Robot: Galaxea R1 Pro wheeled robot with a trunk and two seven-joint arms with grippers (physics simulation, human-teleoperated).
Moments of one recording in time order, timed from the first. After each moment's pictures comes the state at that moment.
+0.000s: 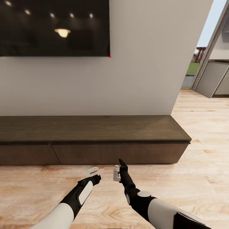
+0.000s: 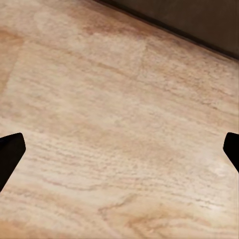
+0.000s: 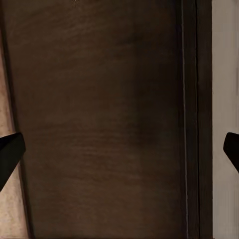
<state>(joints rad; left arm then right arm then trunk) -0.63 -0.15 -0.15 -0.52 0.50 0.25 0.33 -0.76 0.17 1.20 -0.22 0.50 0.08 -0.52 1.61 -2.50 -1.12</state>
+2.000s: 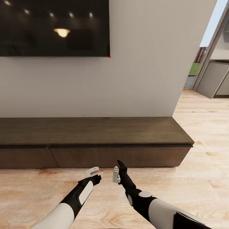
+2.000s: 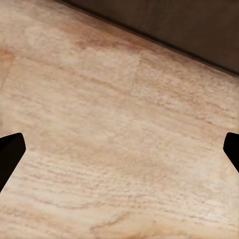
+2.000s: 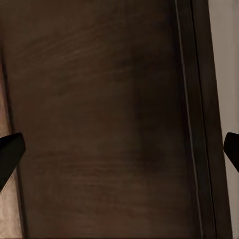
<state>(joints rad) -0.63 -0.15 -0.15 -0.52 0.51 0.25 0.33 -0.76 0.17 1.20 -0.18 0.50 -0.08 -0.53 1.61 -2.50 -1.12</state>
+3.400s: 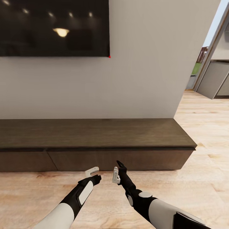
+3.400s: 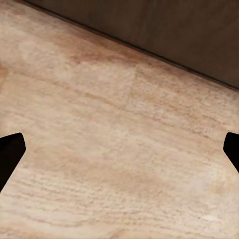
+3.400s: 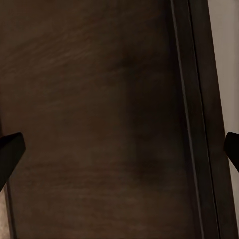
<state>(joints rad) -0.63 -0.15 -0.15 -0.52 0.51 0.26 0.33 -0.76 0.17 1.20 -0.18 0.50 -0.11 -0.52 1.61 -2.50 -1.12</state>
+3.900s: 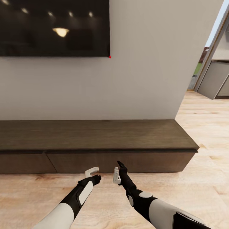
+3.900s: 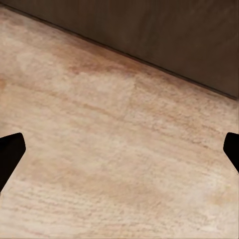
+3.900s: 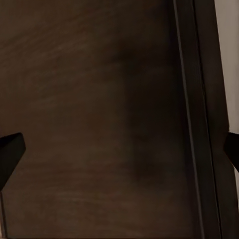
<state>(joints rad) -0.63 -0.15 -0.15 -0.52 0.51 0.25 0.33 -0.76 0.17 1.20 -0.17 0.50 -0.11 -0.52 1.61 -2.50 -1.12</state>
